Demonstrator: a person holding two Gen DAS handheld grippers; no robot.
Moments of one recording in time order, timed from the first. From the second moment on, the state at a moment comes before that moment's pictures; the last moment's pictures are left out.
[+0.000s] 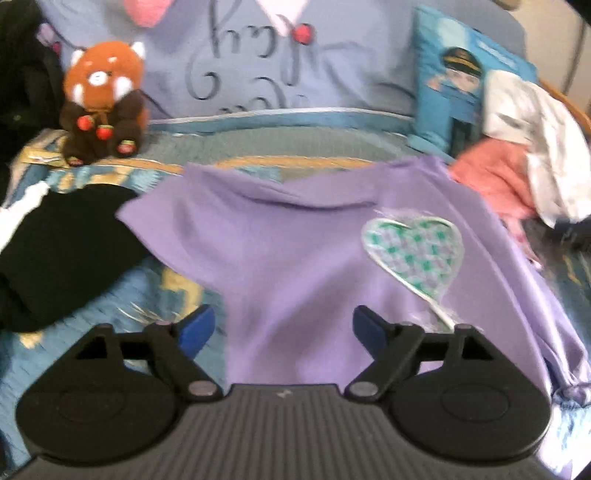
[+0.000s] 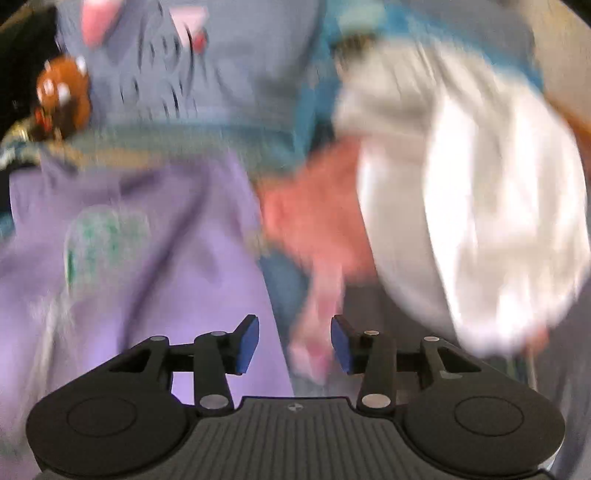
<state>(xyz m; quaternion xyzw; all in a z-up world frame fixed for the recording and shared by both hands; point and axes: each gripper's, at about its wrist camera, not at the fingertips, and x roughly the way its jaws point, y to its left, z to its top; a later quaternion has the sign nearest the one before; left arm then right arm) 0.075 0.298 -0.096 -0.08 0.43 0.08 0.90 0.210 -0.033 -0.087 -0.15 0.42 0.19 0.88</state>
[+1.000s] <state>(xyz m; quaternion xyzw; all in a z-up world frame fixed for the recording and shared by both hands) 0.070 0.226 -0.121 -0.13 0.45 0.08 0.88 0.269 -0.128 0.017 -0.29 0.39 -0.03 0.87</state>
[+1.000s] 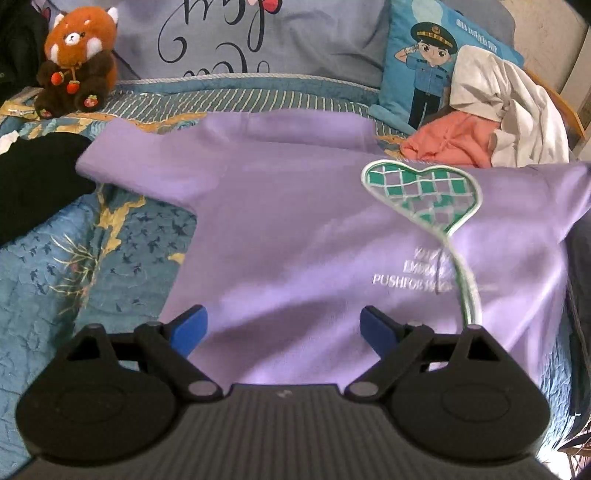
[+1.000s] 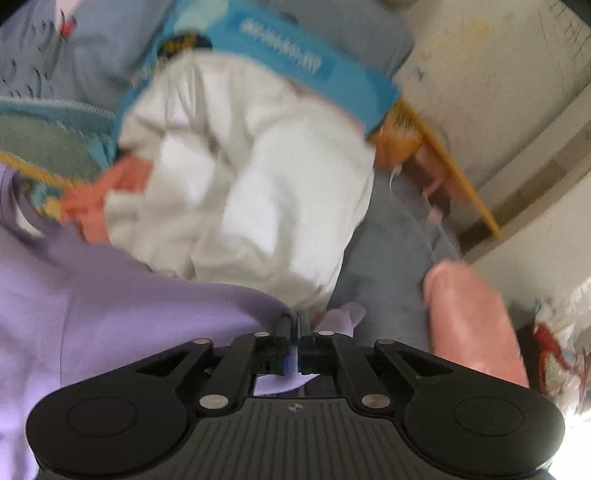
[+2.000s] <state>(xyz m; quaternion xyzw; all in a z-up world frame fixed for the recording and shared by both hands) 0.073 0.320 -0.192 -0.20 0.47 0.16 0.84 0.195 0.358 -0.080 -0.37 0.25 0.45 0.77</state>
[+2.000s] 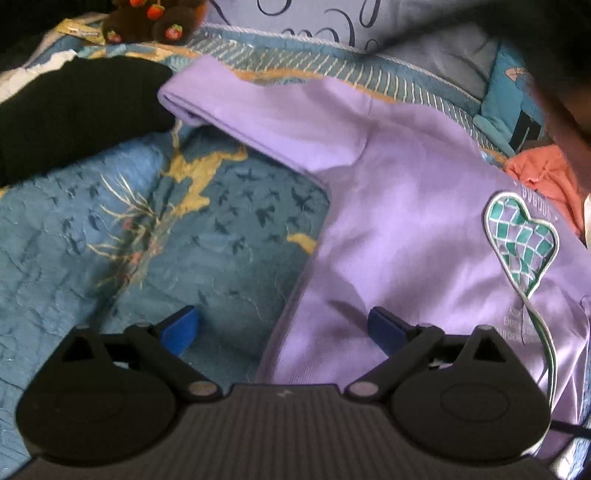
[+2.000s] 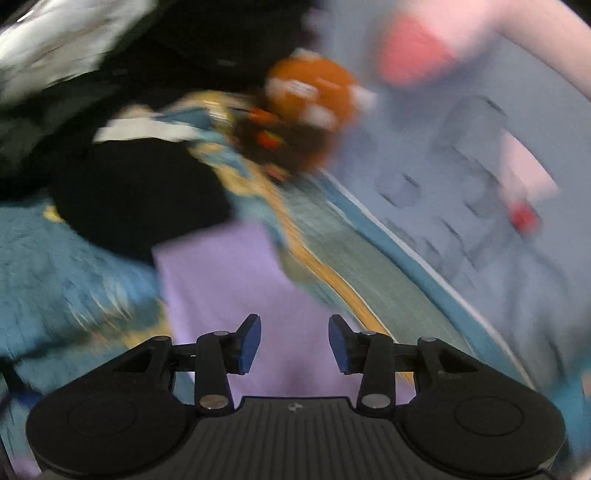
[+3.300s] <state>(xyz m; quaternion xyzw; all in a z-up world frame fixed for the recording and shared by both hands) -0.018 0.440 -0.180 -0.38 0.35 0.29 0.80 0.208 0.517 -0.009 -0.26 0.24 0.41 0.84</state>
